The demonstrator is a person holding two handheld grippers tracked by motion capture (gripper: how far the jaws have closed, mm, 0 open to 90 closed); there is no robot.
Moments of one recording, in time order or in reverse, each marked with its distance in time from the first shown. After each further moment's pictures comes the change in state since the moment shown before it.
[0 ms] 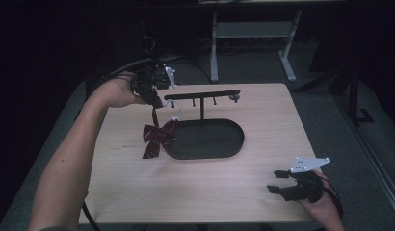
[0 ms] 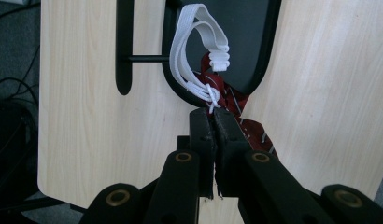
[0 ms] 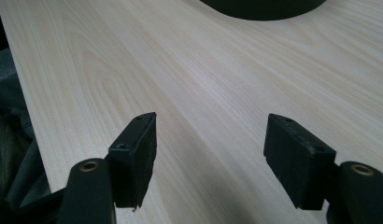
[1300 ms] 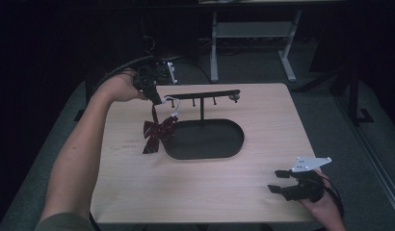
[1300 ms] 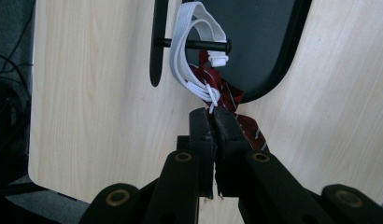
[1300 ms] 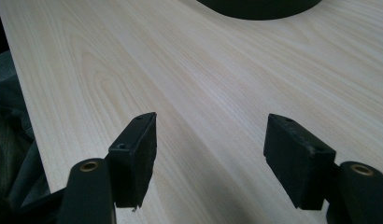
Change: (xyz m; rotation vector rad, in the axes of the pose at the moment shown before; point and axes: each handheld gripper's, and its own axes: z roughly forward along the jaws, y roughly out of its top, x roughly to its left) left arm 0.030 -0.001 0.021 0.051 -0.027 -0.069; right arm -0.002 -0.001 -0.002 -0.002 0.004 0.013
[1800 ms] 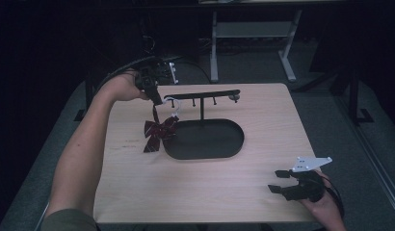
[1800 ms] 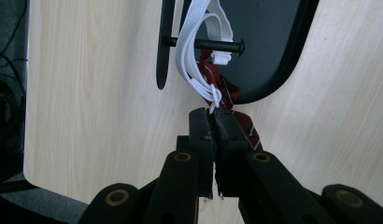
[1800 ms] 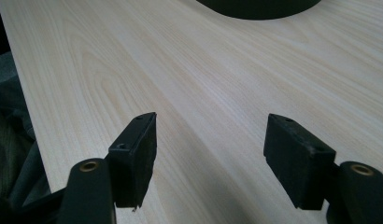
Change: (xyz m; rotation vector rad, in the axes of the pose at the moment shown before) left arm 0.006 0.002 0.008 0.012 -0.015 -0.017; right arm -0.001 -0.001 0.000 -0.004 0.003 -0.002
